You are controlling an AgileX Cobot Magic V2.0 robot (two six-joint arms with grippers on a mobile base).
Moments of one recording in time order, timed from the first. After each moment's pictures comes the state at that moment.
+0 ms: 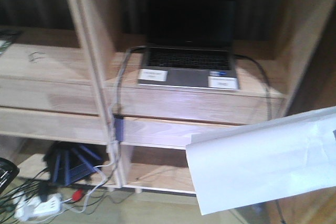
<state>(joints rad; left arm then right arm) -0.50 0.26 -0.53 0.07 0.78 -0.12 0.18 0.36 -0.06 -0.42 -0.73 1.49</state>
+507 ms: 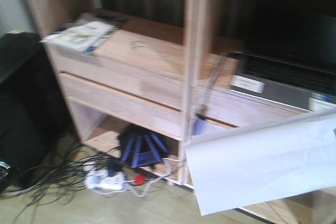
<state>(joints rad) -0.50 0.26 -0.53 0.07 0.78 -0.12 0.18 0.36 -0.06 -0.42 -0.73 1.49</state>
